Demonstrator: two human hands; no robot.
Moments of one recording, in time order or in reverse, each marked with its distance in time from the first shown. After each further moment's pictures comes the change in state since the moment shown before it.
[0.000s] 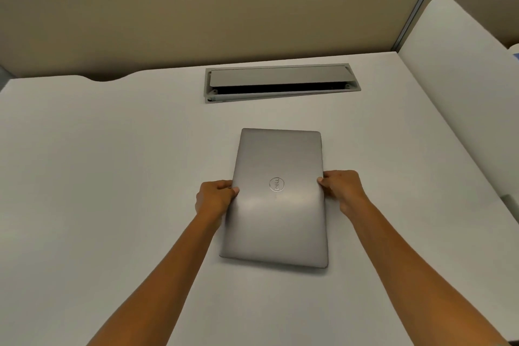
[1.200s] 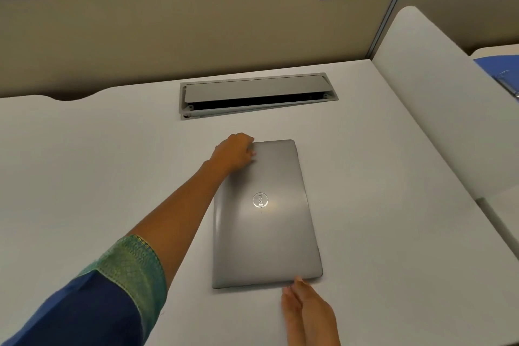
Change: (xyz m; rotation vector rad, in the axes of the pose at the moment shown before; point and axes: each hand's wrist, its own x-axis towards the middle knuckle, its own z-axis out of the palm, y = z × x) left_hand 0.060 0.142 0.062 0.917 -0.279 0.733; right_hand -0.146 0.087 0.039 0.919 0.138 0.541
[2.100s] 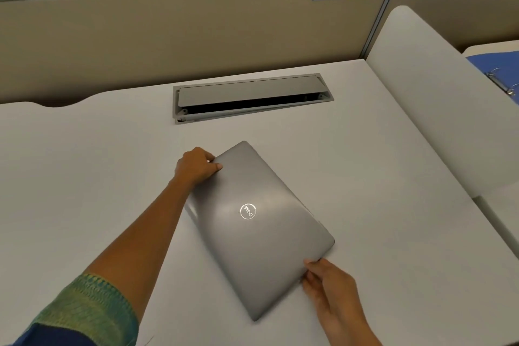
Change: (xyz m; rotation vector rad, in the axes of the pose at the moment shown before) left_hand -0.015 -0.071 0.001 -0.202 0.066 -0.400; right_hand 0.030 -0.043 0.002 -0.145 -0.102 -0.117
